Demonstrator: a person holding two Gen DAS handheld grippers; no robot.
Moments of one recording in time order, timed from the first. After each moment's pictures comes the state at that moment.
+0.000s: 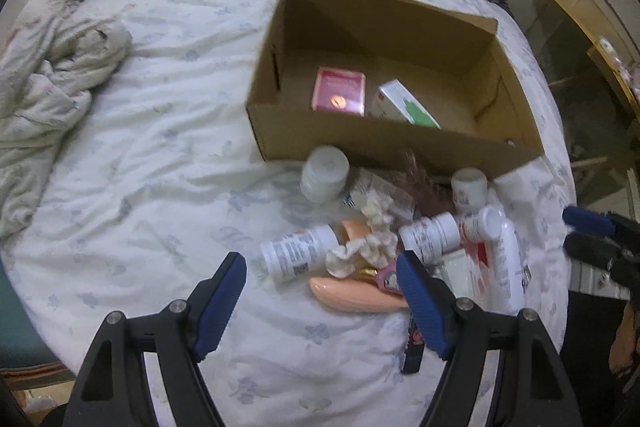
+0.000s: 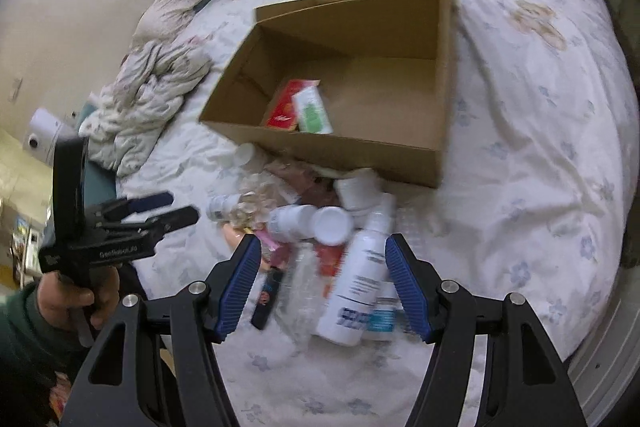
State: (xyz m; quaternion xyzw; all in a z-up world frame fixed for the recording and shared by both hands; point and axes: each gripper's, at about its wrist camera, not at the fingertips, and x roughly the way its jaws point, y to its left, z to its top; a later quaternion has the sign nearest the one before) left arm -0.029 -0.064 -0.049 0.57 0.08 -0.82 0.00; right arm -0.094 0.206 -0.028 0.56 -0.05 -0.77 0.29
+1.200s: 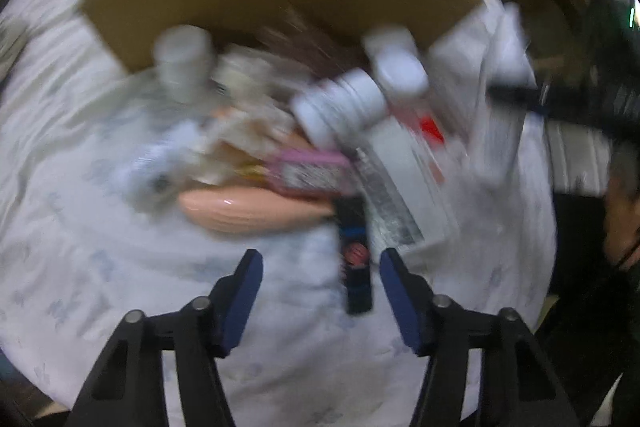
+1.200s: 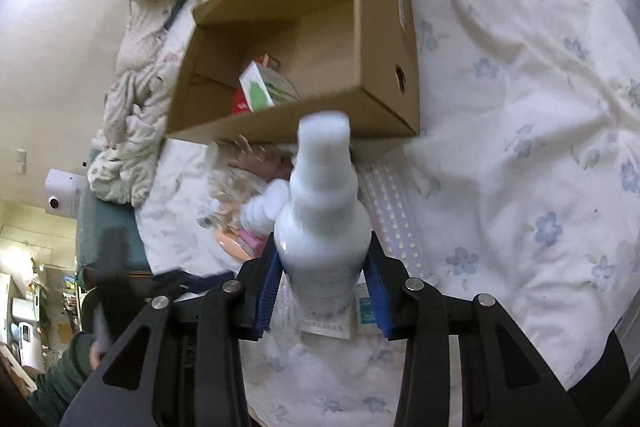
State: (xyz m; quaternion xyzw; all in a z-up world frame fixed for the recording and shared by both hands) left arm -0.005 0.007 -0.111 0.66 0.03 -0.74 -0.13; right arm -0.119 0.224 -0.070 0.62 -0.16 -0.72 0.28
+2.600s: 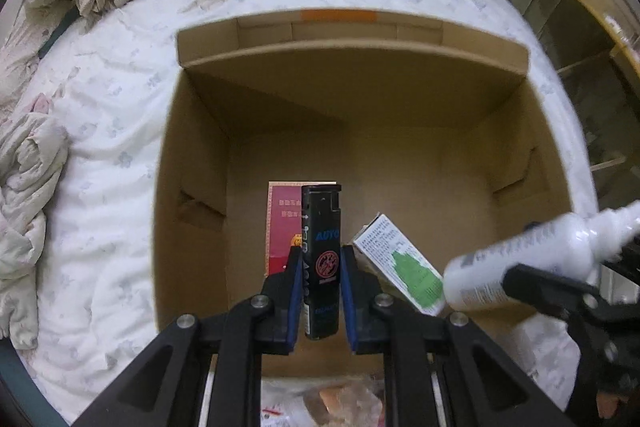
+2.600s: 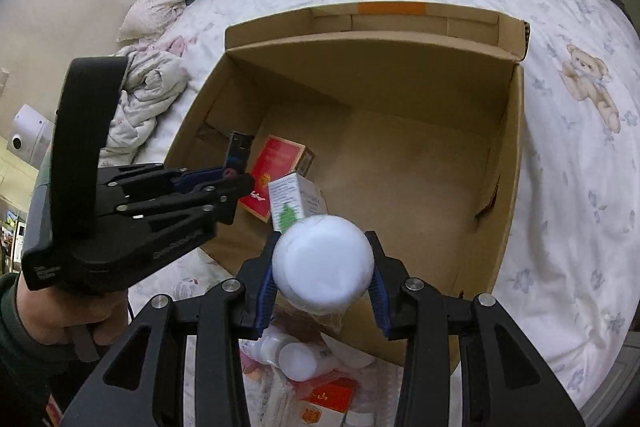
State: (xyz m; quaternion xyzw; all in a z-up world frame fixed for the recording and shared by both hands) left arm -0.185 -0.049 -0.063 0.58 0.01 -0.81 -0.01; right arm -0.205 0.127 -0.040 0.56 0.00 -0.77 0.31
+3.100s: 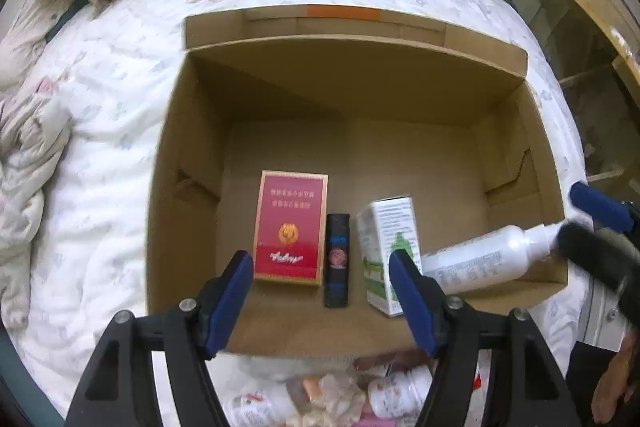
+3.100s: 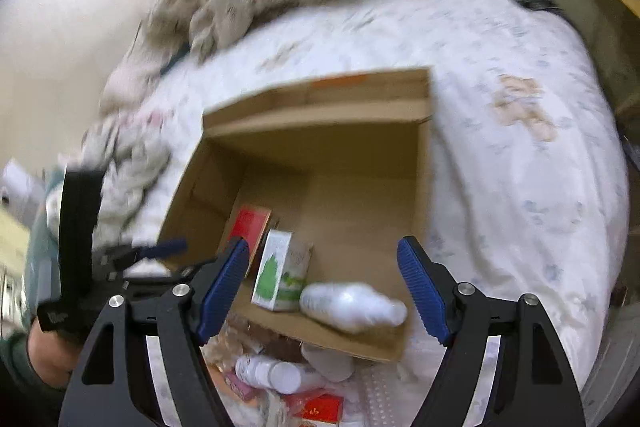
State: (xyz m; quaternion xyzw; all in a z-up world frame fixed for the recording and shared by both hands) left arm -0.166 -0.061 -0.053 0.58 0.05 -0.82 0.00; right arm -0.184 0.190 0.009 0.46 -0.08 -0.86 0.22
